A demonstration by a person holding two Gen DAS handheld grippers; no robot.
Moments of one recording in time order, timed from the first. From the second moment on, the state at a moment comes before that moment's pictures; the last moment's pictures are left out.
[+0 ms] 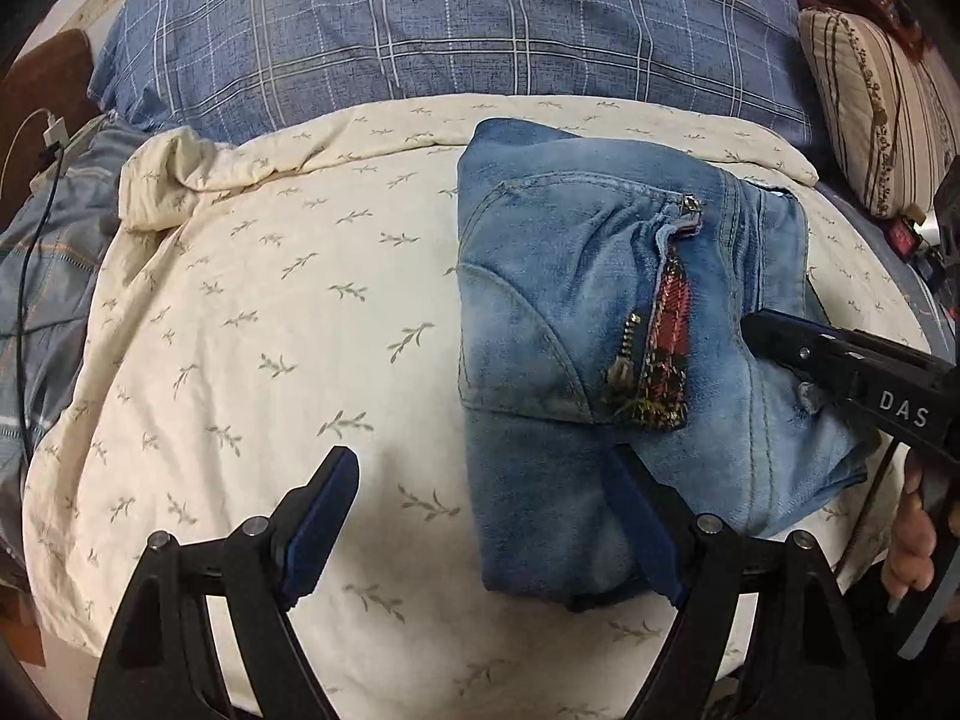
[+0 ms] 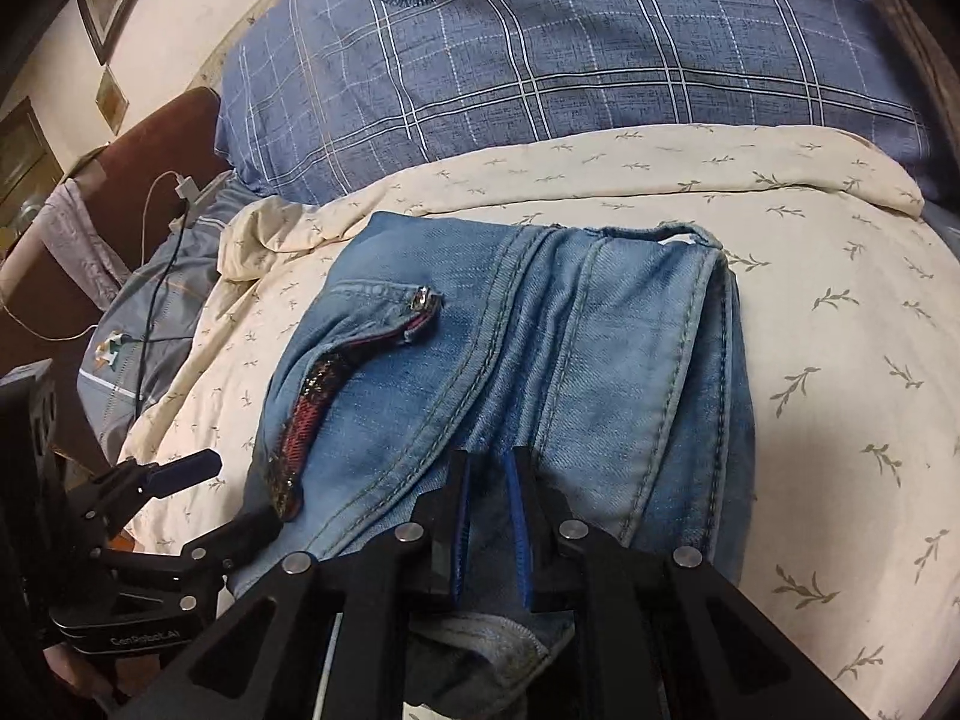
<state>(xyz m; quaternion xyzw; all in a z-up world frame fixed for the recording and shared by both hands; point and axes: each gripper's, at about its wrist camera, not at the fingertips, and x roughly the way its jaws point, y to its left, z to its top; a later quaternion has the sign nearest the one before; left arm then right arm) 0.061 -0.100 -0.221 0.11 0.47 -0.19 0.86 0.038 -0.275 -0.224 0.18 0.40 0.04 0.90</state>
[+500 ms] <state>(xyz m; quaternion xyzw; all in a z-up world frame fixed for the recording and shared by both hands) 0.082 -0.097 -0.170 0.14 0.44 -0.18 0.87 0.006 -0.285 -0.189 0.20 0.31 0.02 0.93</state>
